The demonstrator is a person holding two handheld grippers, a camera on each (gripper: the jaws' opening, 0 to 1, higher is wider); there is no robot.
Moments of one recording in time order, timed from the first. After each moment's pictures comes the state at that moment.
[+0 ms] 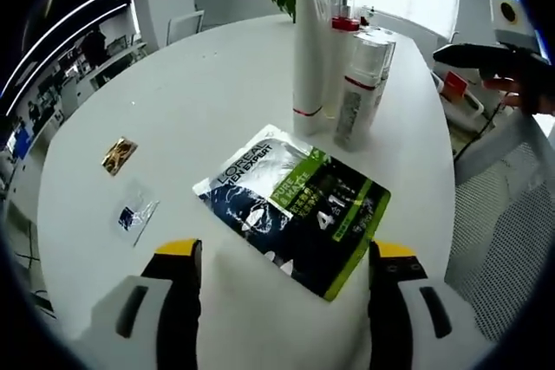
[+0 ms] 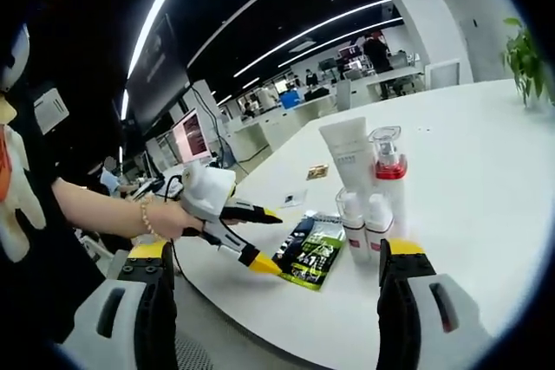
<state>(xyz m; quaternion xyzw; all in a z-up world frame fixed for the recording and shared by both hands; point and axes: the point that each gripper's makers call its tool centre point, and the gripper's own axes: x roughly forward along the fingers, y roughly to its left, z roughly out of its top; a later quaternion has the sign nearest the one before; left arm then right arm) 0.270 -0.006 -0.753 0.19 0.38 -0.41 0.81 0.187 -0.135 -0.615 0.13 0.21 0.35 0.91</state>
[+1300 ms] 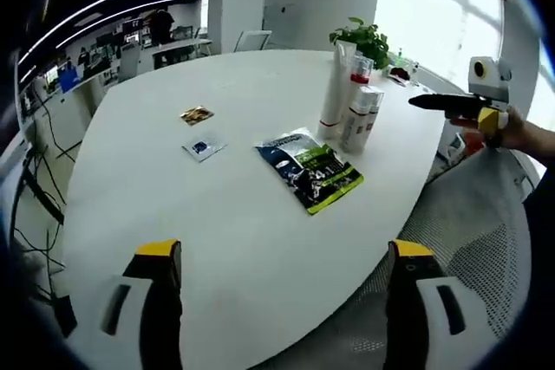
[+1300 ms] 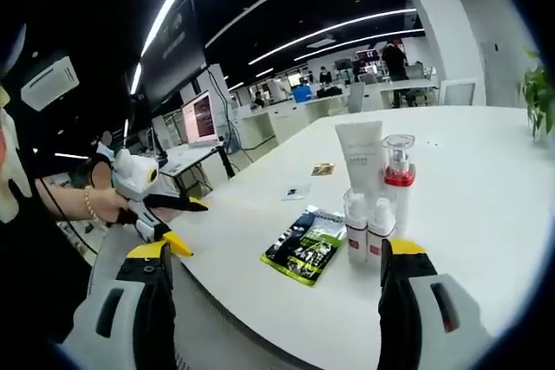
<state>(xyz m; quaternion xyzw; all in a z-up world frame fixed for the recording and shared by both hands) 0.180 0.094 -0.697 0.06 0.36 -0.30 0.88 0.180 -0.133 -0.623 0.06 0.20 0.37 0.90</state>
